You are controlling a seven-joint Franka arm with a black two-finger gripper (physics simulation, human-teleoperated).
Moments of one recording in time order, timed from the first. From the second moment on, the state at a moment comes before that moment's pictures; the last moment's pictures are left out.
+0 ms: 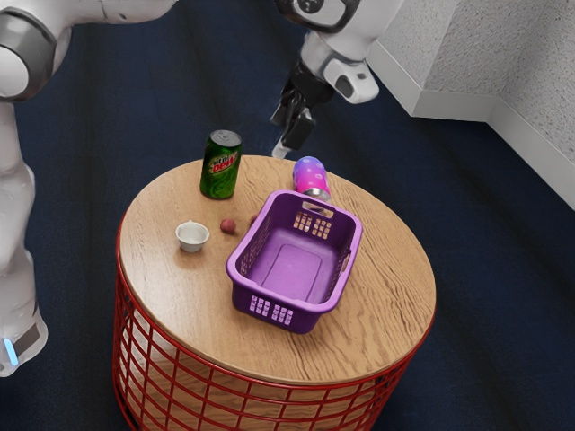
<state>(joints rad) -0.11 -0.04 -0.08 -1.43 0.15 1.14 0.05</state>
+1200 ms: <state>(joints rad) -0.05 -0.49 0.04 -2.28 0.02 1.75 -0.01</state>
